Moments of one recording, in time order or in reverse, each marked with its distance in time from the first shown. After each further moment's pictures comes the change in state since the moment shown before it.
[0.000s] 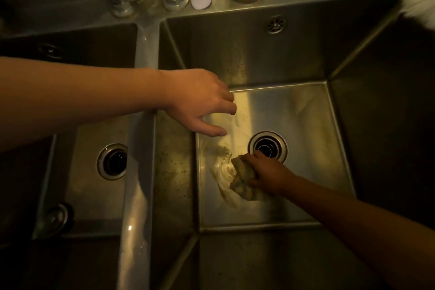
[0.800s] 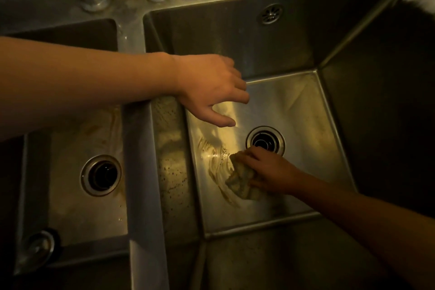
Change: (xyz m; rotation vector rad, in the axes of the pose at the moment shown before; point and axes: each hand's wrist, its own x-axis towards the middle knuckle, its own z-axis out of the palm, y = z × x) left_hand 0.029 -0.043 0.021 0.066 0.105 0.181; right_hand -0.010 -0.004 -0.004 -0.206 0.116 -0.199
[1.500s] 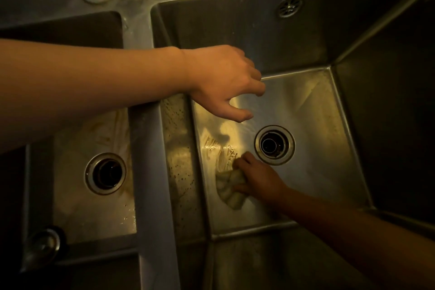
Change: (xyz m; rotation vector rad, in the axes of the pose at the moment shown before) left_hand 0.002 -0.007 0.002 -0.023 0.001 -0.105; right_hand 0.028 -0.047 0.030 0.216 -0.009 0.236
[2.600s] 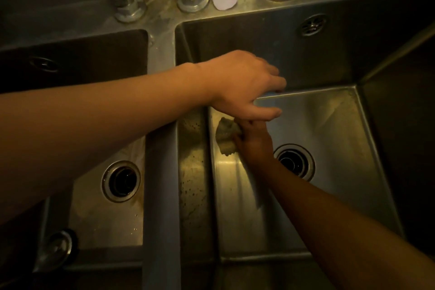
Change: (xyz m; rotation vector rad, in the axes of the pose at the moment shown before) left_hand -0.002 -0.001 -0.008 -0.073 0.061 -0.276; right_hand 0.121 -0.025 -0.043 0.213 0.544 0.169
